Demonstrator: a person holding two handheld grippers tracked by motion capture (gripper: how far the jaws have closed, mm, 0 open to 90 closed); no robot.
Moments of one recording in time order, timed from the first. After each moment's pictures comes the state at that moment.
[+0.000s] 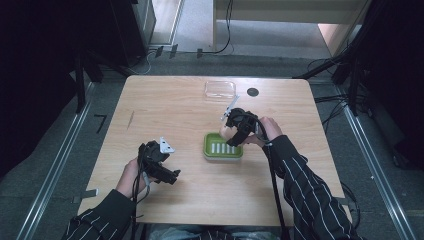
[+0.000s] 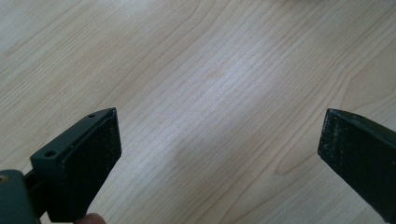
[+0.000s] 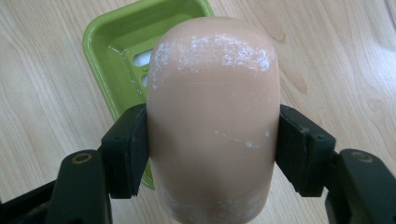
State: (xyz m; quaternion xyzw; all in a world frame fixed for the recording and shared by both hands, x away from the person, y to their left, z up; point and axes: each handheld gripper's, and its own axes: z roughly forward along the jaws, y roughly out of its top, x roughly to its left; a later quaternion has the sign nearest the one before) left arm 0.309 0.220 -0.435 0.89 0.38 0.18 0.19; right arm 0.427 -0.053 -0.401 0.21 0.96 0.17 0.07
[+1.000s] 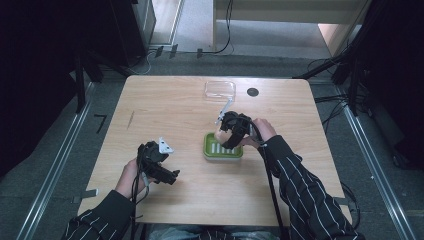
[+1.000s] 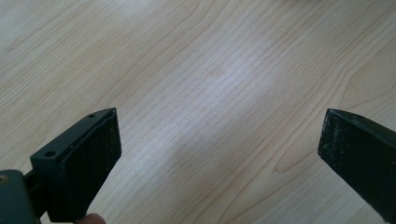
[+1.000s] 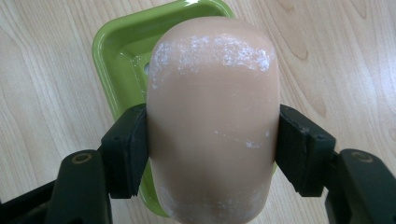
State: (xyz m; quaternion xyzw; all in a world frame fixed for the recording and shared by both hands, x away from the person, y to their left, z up) left arm 0.308 0.222 -0.435 0.89 0.38 0.17 0.19; right arm 0.428 -0.038 -0.412 0.17 0.97 0.17 0.07
